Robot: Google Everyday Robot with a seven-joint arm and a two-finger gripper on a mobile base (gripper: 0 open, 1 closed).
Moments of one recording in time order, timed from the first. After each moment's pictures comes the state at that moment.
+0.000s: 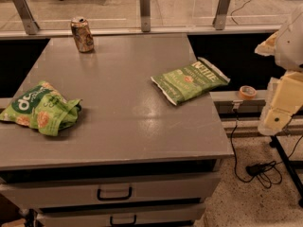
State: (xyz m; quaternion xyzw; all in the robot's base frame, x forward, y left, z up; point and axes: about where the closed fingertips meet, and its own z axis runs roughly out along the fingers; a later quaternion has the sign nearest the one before) arm 0.438 -0.217 0.976 -0.60 0.78 -0.03 0.16
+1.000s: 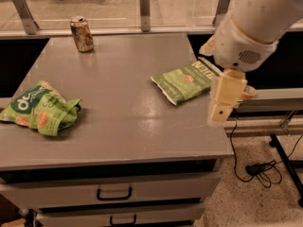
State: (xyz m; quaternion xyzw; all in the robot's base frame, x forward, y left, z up) arm 0.475 -0.131 0.954 -0.68 0.72 0.00 0.17
